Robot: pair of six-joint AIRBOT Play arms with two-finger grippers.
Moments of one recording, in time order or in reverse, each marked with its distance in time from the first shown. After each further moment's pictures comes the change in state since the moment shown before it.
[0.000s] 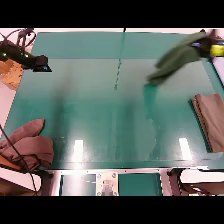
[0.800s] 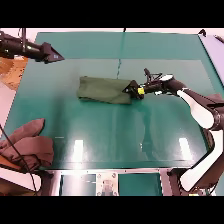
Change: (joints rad) left arm 0.000 0.000 0.000 -0.369 0.018 0.104; right arm 0.604 -0.428 -0.272 0.113 -0.196 -0.137
